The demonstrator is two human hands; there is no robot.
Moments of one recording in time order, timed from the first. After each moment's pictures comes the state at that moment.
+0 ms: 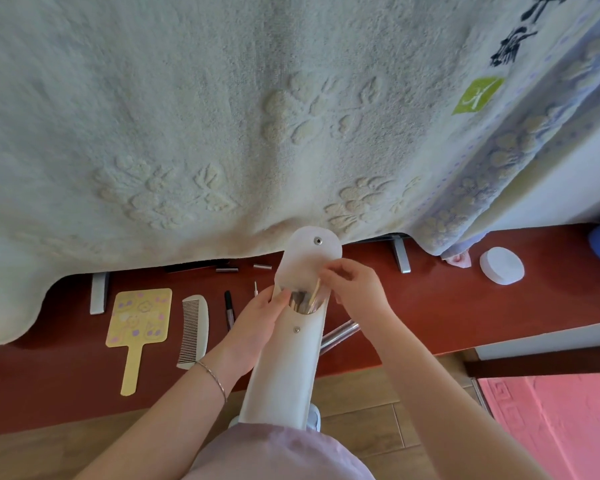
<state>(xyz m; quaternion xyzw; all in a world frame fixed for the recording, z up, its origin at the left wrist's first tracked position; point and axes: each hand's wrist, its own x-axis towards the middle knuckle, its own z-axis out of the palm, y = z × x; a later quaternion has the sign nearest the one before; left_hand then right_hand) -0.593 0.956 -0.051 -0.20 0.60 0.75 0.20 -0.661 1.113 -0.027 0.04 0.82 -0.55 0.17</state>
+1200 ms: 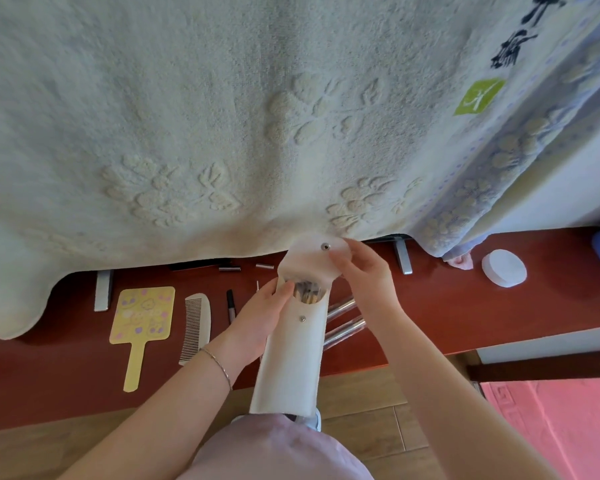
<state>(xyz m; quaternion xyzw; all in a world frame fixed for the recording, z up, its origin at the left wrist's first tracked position) -0.603 0.957 -0.045 -0.21 0.59 0.75 0.21 -0.667 1.116 -0.021 0.00 0.73 -0.67 0.11</state>
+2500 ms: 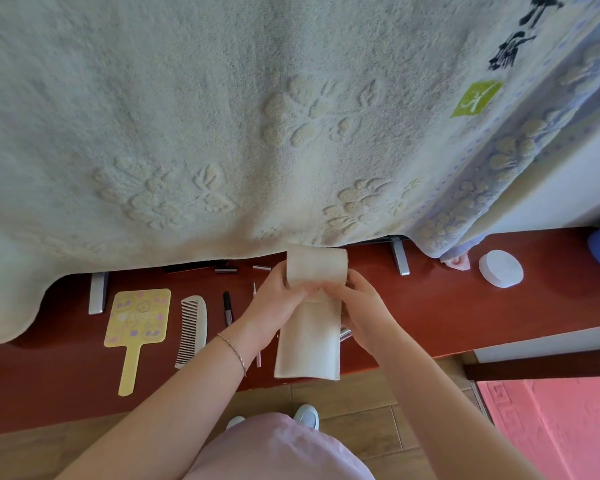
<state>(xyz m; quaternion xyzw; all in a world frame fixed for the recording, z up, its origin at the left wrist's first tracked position) -0.625 0.972 -0.045 -0.16 0.65 0.73 0.14 -0.649 1.121 -0.037 0.16 0.65 -0.69 0.27</state>
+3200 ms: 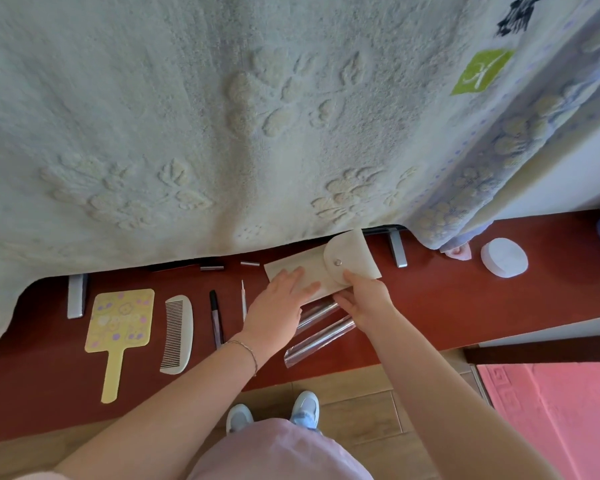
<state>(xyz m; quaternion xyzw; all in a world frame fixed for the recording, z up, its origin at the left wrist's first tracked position) -0.630 0.985 -0.103 0.12 0.98 0.12 0.11 -0.689 1.138 -0.086 0.38 0.54 -0.72 0.20</state>
